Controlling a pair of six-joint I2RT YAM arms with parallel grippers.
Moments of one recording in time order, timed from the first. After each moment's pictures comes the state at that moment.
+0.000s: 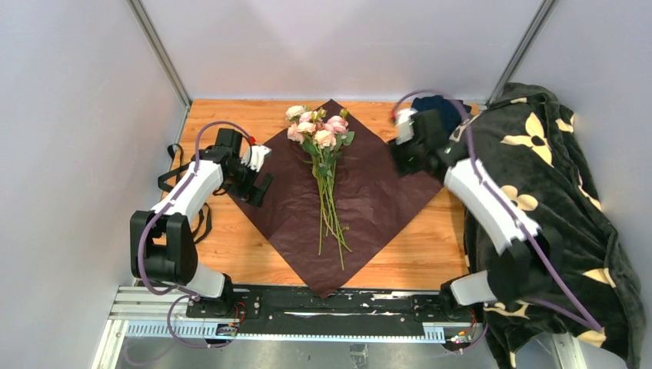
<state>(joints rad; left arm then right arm) -0.09 1.48 1.05 -0.78 0.17 0.38 0.25 1.46 1.30 -0.71 0.06 -0.06</state>
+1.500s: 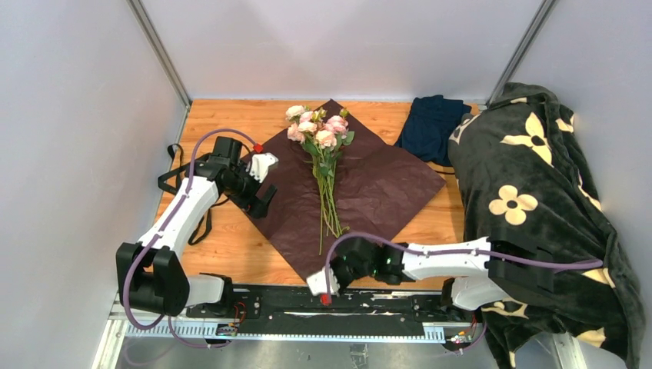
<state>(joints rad) -0.15 1.29 1.00 -0.86 0.30 0.49 1.32 1.37 0.57 0.08 -0.27 -0.89</state>
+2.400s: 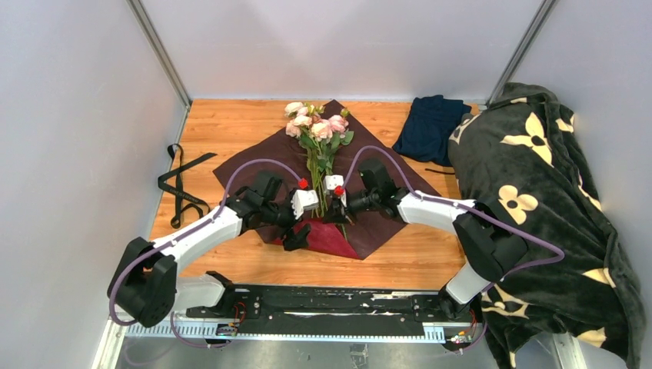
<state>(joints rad) -0.53 1.20 0.67 -0.41 0.62 0.48 0.70 1.59 0.83 0.16 -0.91 -0.49</state>
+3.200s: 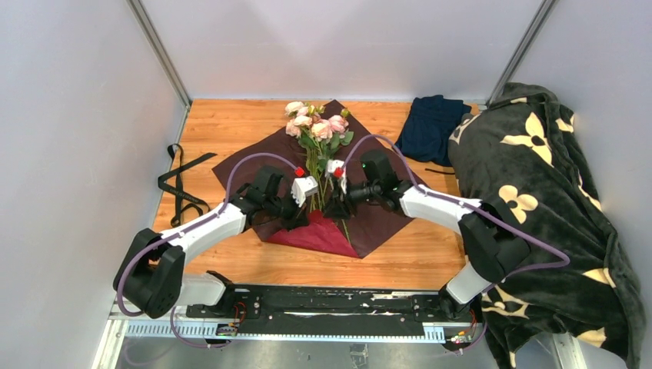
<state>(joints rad) -0.52 1.28 0.66 -0.22 0.59 0.27 0.68 1.59 0.89 0.11 -0.91 -0.37</state>
